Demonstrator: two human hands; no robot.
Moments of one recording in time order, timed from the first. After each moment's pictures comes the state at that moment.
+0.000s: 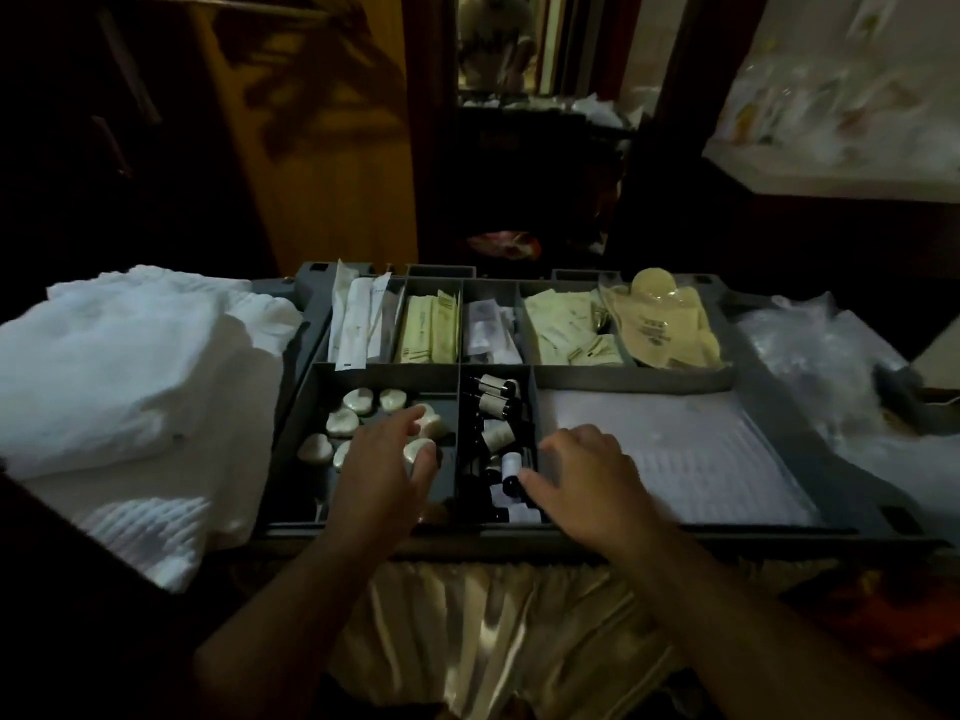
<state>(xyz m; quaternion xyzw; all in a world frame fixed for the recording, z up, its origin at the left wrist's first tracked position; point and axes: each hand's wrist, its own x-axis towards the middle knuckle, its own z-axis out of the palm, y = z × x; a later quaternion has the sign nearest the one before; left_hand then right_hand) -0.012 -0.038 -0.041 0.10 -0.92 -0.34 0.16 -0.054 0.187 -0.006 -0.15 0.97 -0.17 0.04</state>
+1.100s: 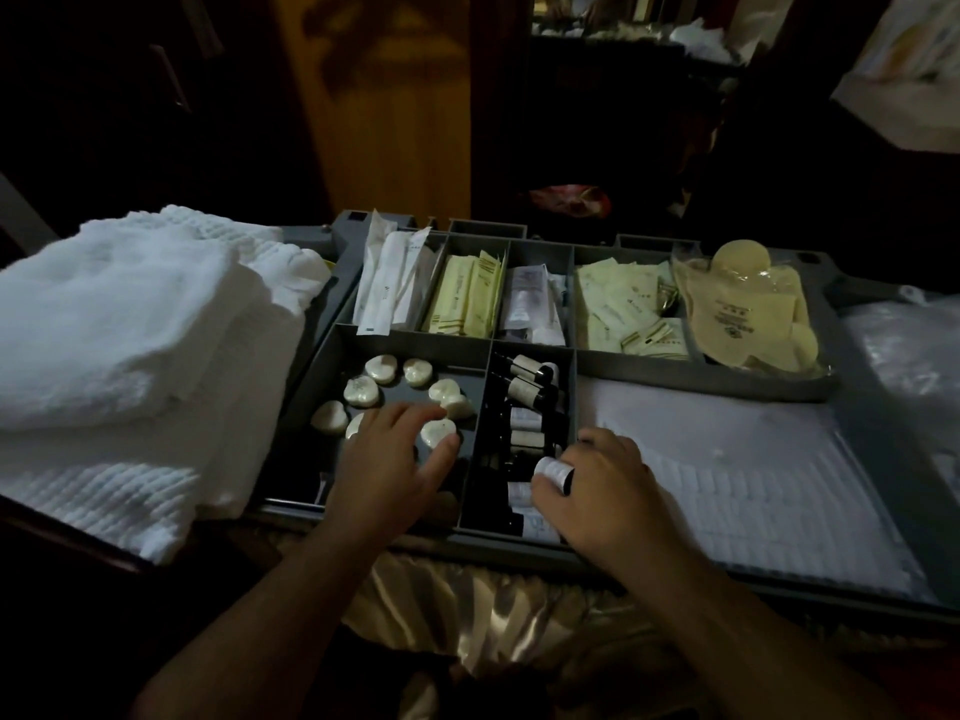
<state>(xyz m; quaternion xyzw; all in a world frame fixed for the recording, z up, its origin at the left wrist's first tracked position) -0.027 -0.044 -0.070 0.12 -0.94 -0.28 0.14 -0.078 0.179 -0.030 -0.19 0.96 -0.20 0.09</state>
